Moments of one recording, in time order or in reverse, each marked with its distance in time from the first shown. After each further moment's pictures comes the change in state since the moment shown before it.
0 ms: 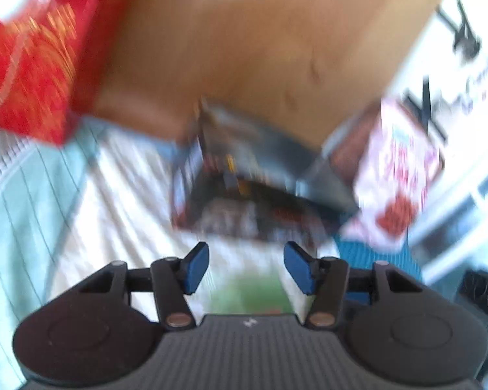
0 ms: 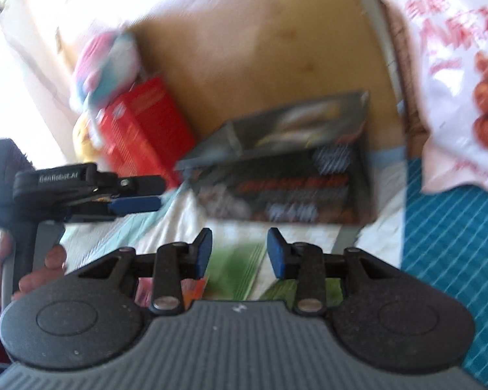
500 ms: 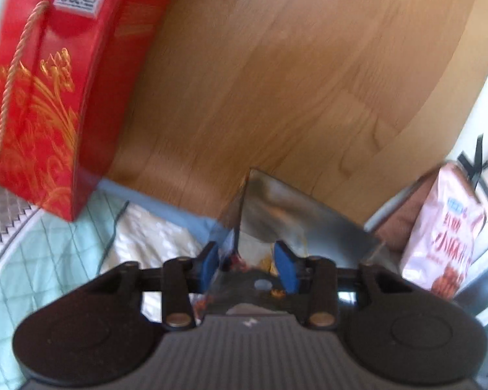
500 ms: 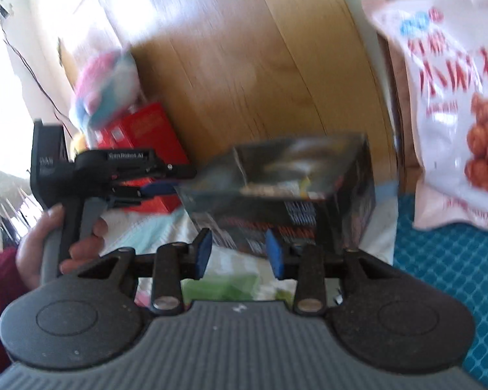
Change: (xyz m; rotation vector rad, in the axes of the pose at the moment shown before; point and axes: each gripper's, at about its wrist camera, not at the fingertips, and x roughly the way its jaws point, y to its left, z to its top) left arm 0.038 0.016 0.054 -0.051 -0.194 0.126; right arm -0.007 -0.012 0.015 0.031 -0.124 -0.091
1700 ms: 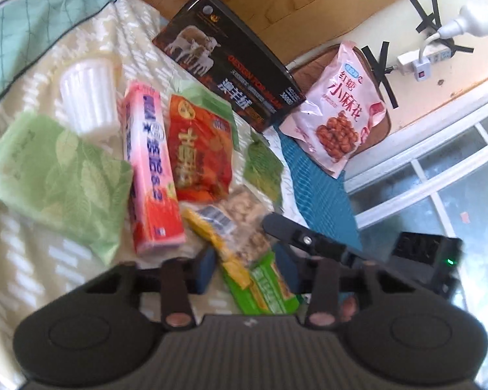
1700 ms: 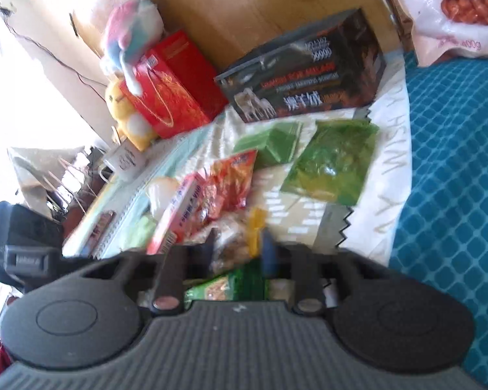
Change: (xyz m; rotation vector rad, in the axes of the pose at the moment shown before) left arm -0.122 0.007 -0.166 -0.169 0.299 -0.339; right arm -0.054 0.037 -0.078 0.130 0.194 0.137
